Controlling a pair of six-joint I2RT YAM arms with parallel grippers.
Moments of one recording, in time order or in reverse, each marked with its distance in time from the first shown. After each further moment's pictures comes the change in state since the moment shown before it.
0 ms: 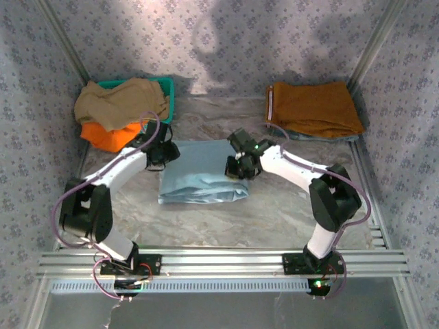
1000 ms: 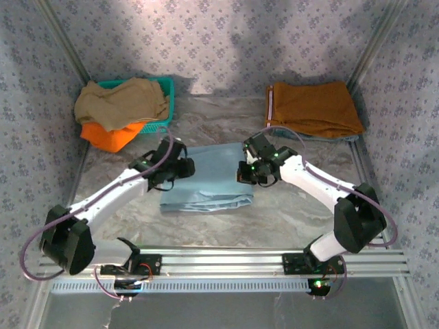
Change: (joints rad) left arm -0.302 -0.245 -0.083 -0.089 -0.069 0.068; right arm -0.070 -0.228 -0.138 -0.026 -0.084 -0.148
